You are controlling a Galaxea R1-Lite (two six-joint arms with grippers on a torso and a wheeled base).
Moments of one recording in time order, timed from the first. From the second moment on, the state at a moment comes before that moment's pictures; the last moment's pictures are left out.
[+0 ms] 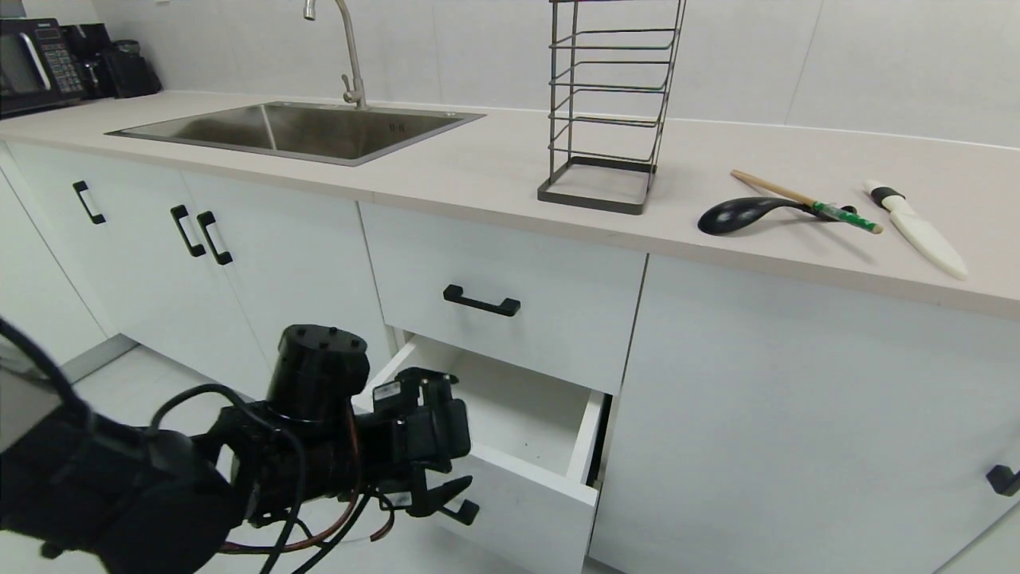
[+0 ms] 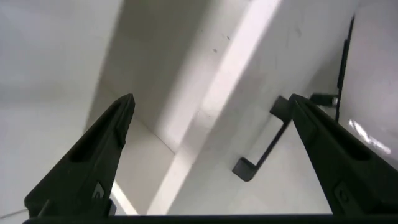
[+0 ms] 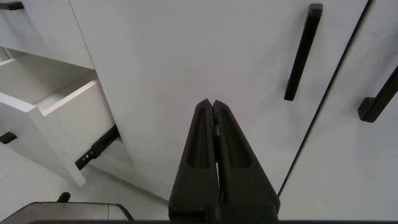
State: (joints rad) left arm -0.59 1.77 -0.55 -0.65 -0.20 0.92; right arm 0.00 0.01 0.00 0.01 0.04 0.01
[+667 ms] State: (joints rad) left arm -0.33 1.49 -0.61 -0.37 -0.20 0.05; right arm 0.00 0.01 0.00 0.01 0.04 0.01
